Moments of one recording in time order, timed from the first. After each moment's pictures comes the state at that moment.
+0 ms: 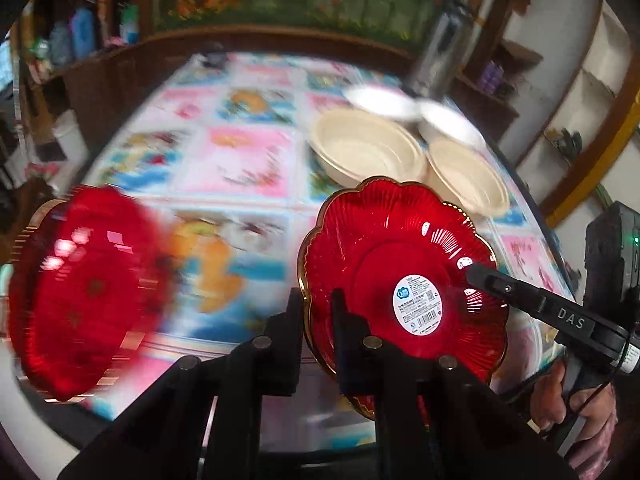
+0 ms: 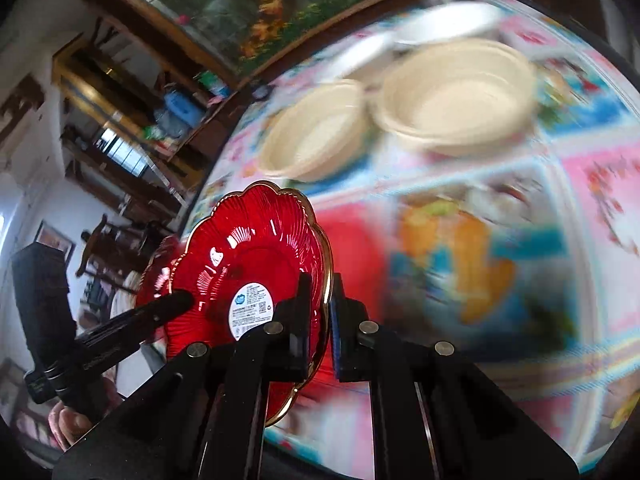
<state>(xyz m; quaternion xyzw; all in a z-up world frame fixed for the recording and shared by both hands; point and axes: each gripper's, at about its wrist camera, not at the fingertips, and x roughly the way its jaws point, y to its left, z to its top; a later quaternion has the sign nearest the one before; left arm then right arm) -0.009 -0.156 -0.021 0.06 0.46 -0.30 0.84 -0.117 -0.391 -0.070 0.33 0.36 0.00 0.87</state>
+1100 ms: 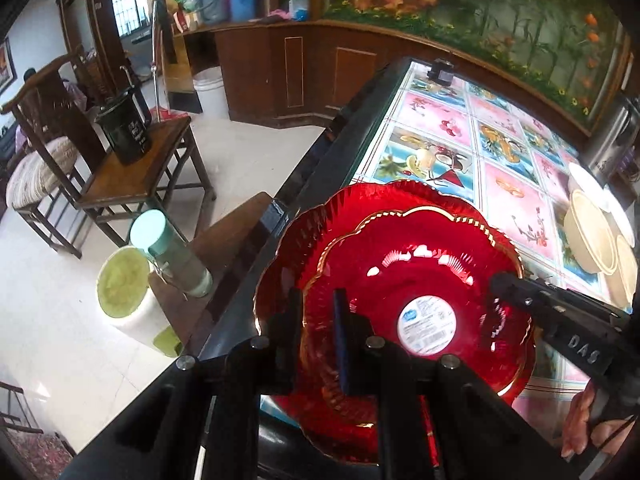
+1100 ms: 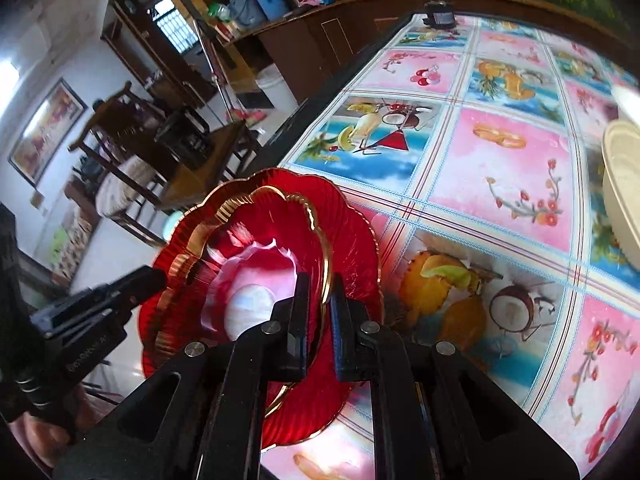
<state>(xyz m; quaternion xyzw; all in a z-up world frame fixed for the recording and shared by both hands) 0.092 0.030 -0.042 0.03 0.47 -0.07 0.88 0.096 -0.156 -0.077 0.14 0.47 0.10 0.86</state>
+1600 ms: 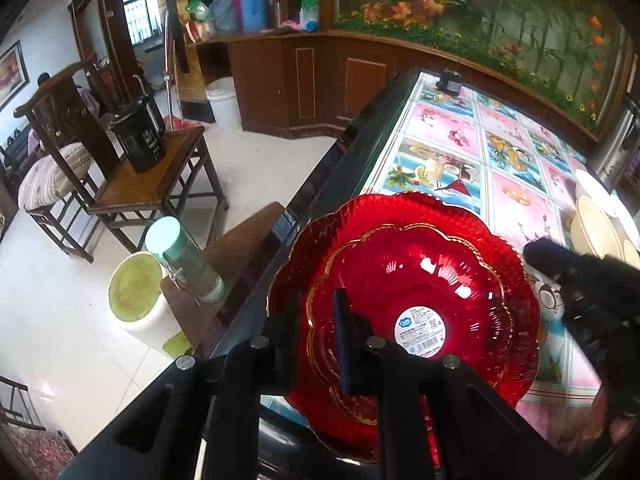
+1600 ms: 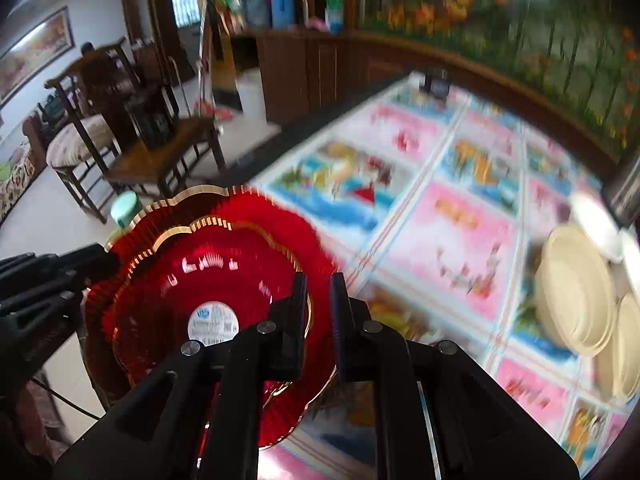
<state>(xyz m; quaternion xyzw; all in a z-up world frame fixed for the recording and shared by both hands) 0.081 0.035 -0.033 0.03 0.45 -0.05 0.89 0.085 -0.139 -0.041 -0.02 0.41 0.04 0.91</state>
